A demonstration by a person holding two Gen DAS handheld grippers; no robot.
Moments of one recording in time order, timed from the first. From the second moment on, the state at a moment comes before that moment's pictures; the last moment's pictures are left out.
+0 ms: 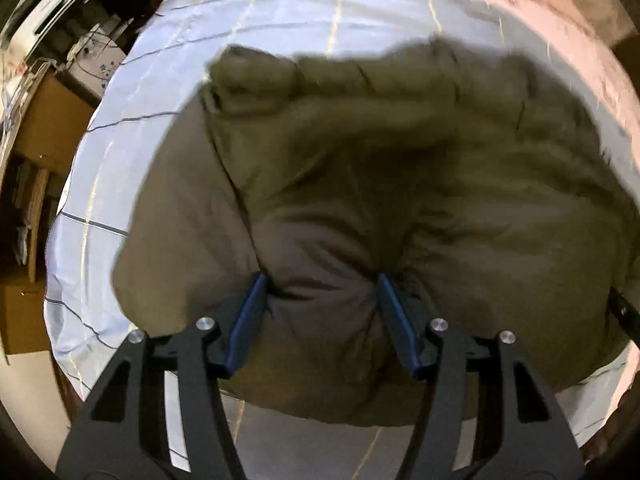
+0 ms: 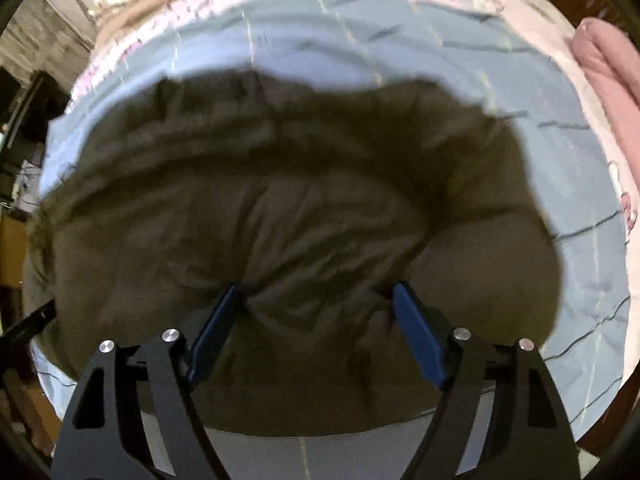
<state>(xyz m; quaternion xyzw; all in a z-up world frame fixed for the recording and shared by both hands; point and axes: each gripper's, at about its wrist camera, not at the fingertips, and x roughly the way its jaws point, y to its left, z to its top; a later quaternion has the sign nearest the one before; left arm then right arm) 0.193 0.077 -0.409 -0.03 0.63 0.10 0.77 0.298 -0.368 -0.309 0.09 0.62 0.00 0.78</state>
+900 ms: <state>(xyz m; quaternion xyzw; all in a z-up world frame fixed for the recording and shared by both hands) 0.207 0.053 -0.383 -0.03 0.61 0.06 0.79 0.349 -0.348 -0.301 0.10 0.61 0.03 0.79</state>
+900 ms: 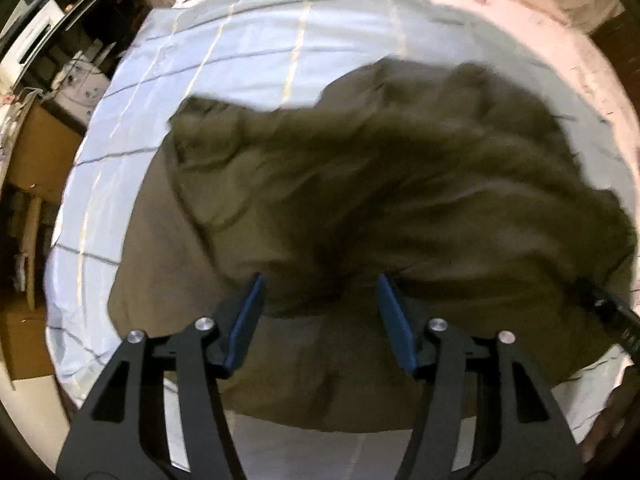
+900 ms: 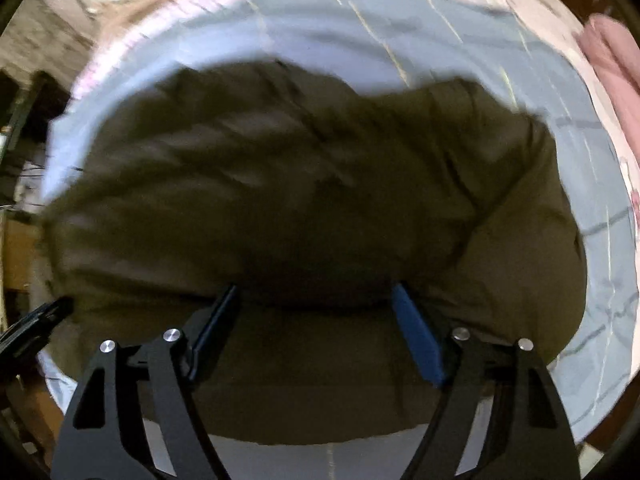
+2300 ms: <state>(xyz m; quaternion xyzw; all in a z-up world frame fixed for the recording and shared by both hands) 0.300 0.138 -0.442 -0.05 0.65 0.11 0.75 0.456 -0.437 -0.347 0.09 0.64 -0.04 0.77</state>
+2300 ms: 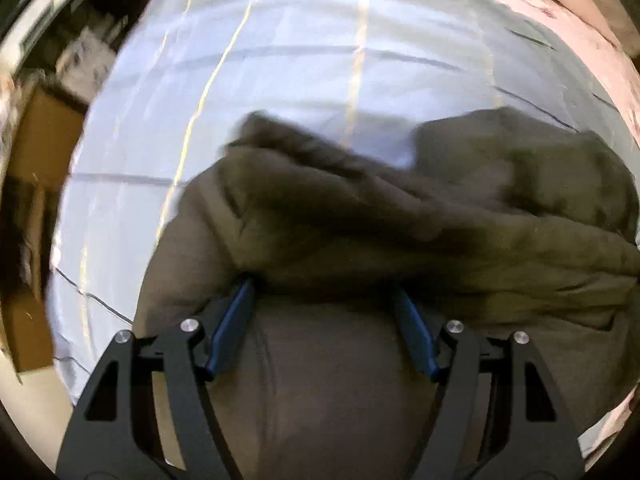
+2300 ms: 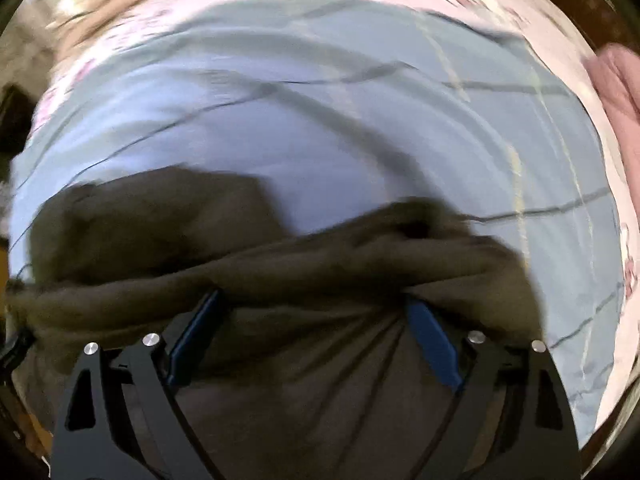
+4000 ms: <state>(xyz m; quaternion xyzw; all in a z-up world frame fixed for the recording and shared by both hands) 0.038 0.011 -0.062 0.00 0.50 0.00 0.87 0.169 -0.319 -0.007 0.03 0.54 -0.03 0.84</state>
